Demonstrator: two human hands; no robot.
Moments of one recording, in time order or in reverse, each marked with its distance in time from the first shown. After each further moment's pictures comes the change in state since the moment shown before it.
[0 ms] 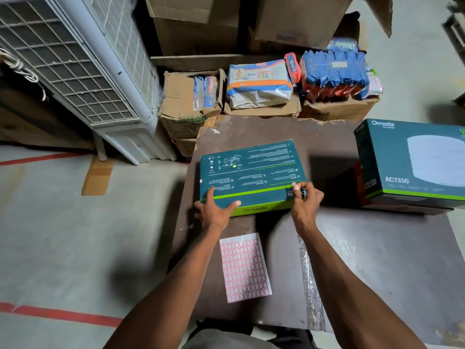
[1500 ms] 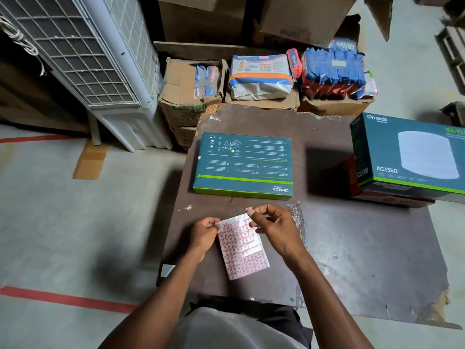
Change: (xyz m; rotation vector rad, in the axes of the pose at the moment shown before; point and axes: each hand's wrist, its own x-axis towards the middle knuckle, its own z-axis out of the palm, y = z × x) left_hand -0.056 -0.098 -0.005 -0.381 -0.251 -0.174; right_hand -0.159 -0.072 -0.043 0.042 -0.589 0.094
